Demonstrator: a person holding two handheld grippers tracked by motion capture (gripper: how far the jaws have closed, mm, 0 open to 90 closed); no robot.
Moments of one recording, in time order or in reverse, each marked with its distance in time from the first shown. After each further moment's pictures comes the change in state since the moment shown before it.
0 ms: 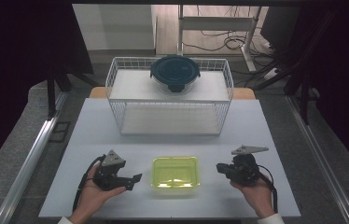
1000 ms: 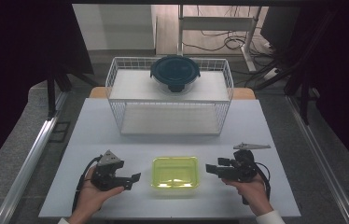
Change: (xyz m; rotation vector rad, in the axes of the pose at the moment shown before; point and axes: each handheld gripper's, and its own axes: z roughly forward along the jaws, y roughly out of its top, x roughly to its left) left arm 0.004 -0.002 -0.007 -0.038 -0.012 -0.065; right arm -0.006 0.004 0.012 -0.085 0.187 0.156
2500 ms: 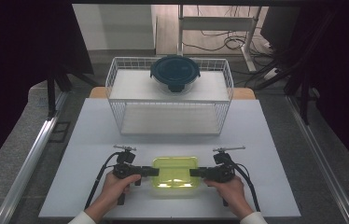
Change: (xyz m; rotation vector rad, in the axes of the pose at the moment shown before) left arm 0.003 0.016 0.069 0.164 -0.397 -0.347; right arm 0.002 -0.013 0.064 0.139 0.104 0.171
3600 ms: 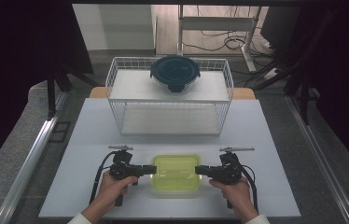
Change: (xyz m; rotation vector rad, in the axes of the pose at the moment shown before) left arm -0.019 -0.001 -0.022 -0.086 -0.007 0.065; right arm 0.018 -0.001 -0.029 -0.087 -0.009 -0.058
